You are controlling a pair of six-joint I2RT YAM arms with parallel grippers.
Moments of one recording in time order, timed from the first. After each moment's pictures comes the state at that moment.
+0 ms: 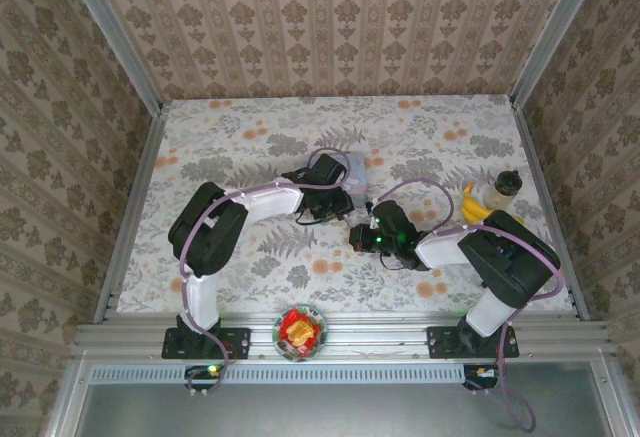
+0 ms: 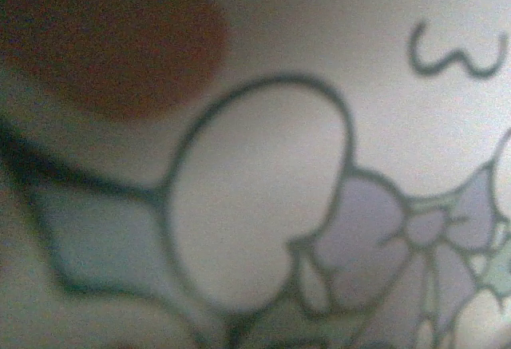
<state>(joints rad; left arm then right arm) -0.78 1.95 1.26 -0.34 0.19 -0.96 0.63 1.64 0.51 0.41 -0.20 0.76</state>
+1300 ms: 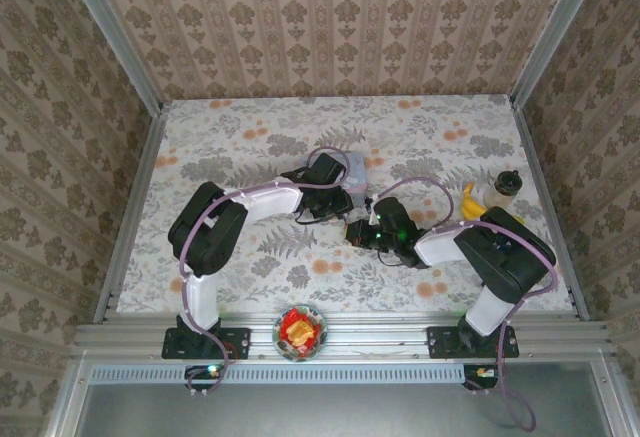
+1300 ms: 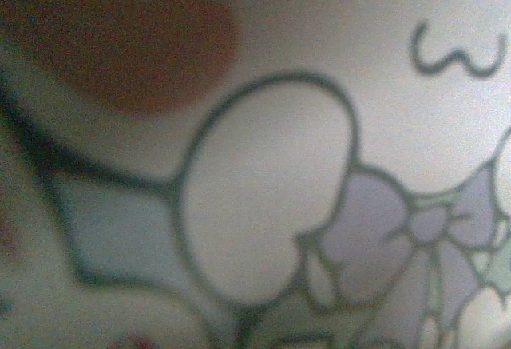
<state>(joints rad) -0.78 1.95 1.26 -0.34 0.19 -0.96 0.60 1.67 0.52 0.49 -0.27 0.82</state>
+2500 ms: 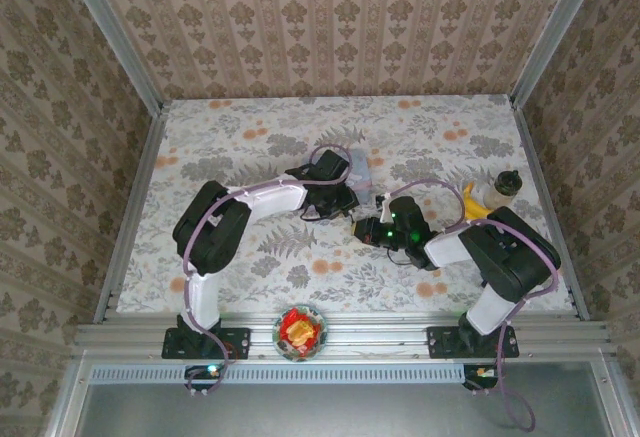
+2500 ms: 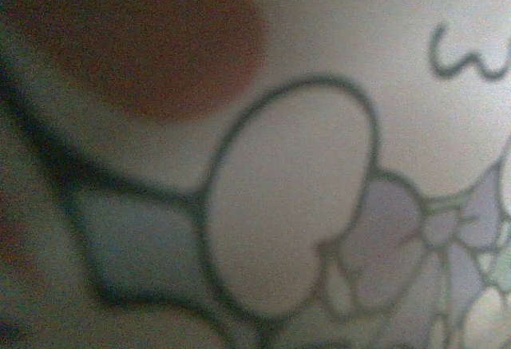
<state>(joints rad) -0.79 1.98 1.32 -0.36 0.22 -1.07 0.50 1.66 0.45 0.63 -0.37 0.82</state>
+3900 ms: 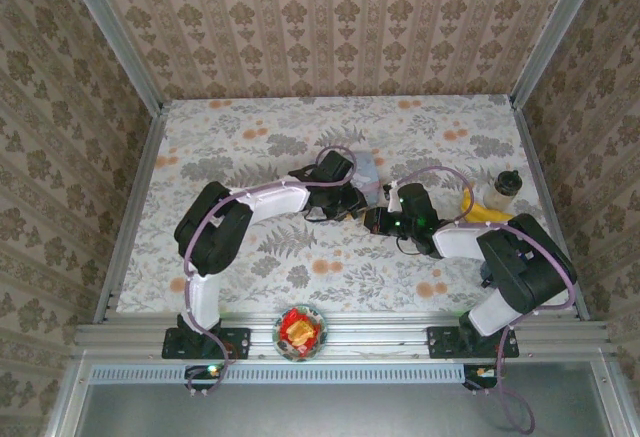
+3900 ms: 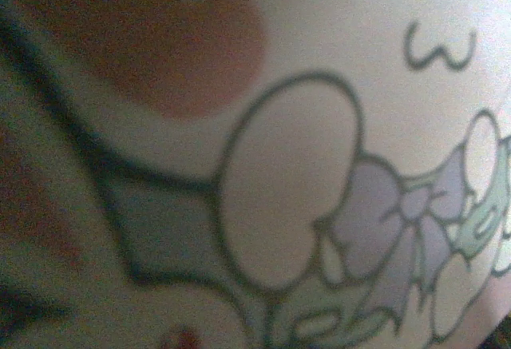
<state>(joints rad) -0.81 1.98 1.32 -0.31 0.30 -1.11 0.41 1.56 0.53 0.37 -0.36 0.63</state>
